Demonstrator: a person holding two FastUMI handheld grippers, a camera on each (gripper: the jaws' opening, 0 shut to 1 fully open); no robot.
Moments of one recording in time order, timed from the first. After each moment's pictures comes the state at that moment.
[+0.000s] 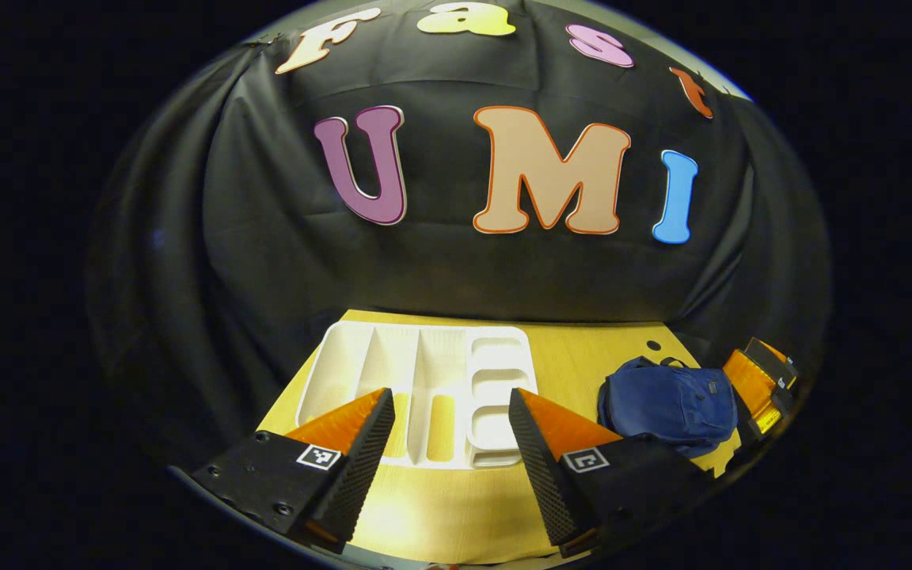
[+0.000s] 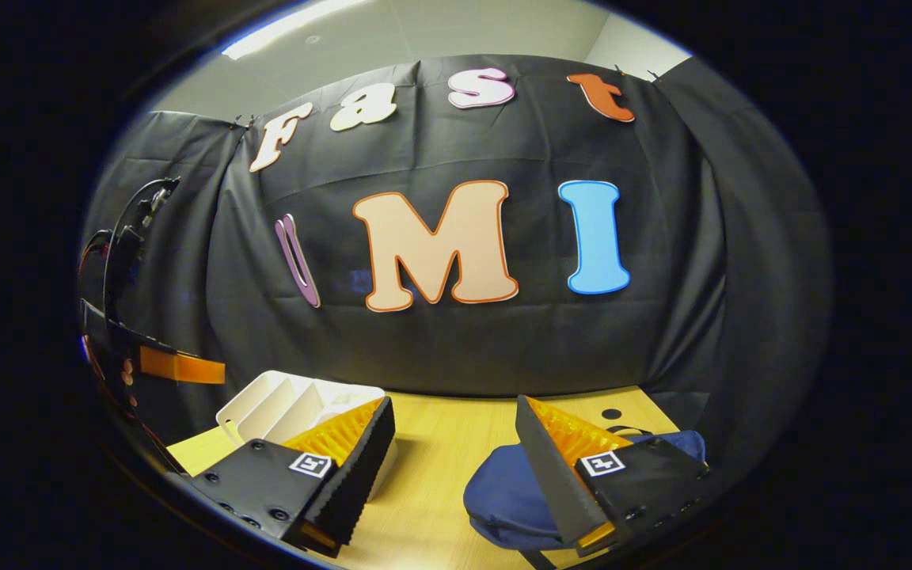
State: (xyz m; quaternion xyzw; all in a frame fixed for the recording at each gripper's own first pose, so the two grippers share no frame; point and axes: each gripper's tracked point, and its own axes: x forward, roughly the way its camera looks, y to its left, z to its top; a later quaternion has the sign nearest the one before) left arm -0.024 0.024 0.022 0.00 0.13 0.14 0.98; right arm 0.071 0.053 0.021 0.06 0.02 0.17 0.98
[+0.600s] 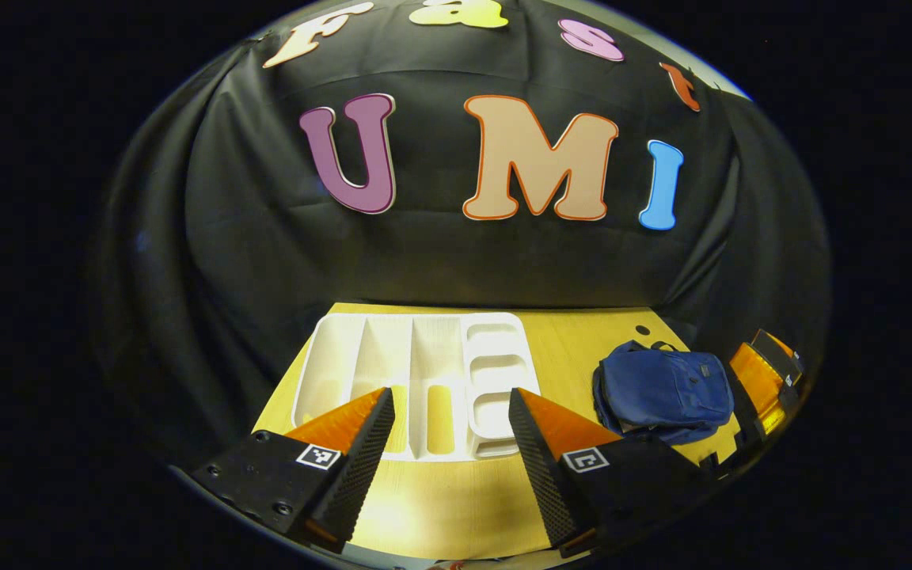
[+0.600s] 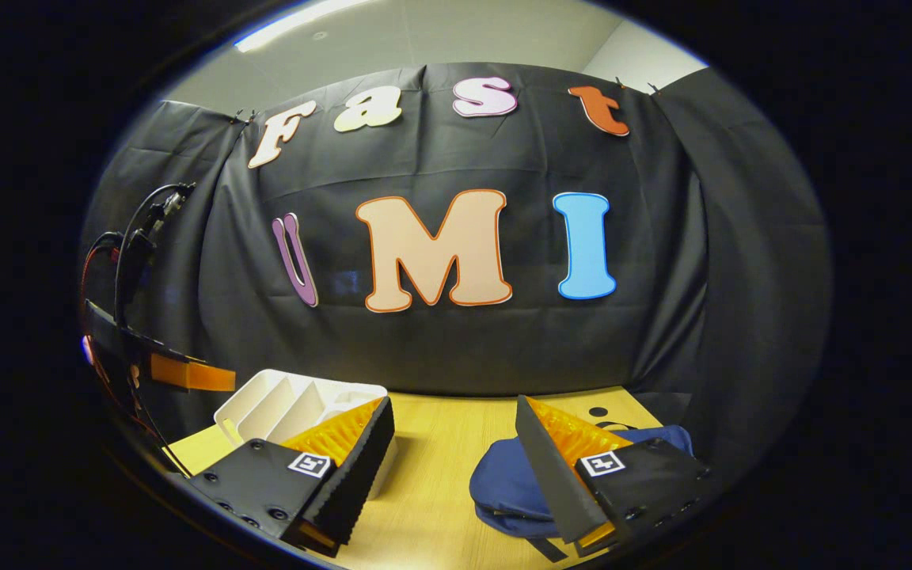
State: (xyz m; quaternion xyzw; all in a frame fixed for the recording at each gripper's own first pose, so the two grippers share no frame) left arm -0.026 0.030 0.008 0.02 0.15 0.10 0.98; right arm 0.026 0.065 0.025 0.04 0.01 0.14 0.99
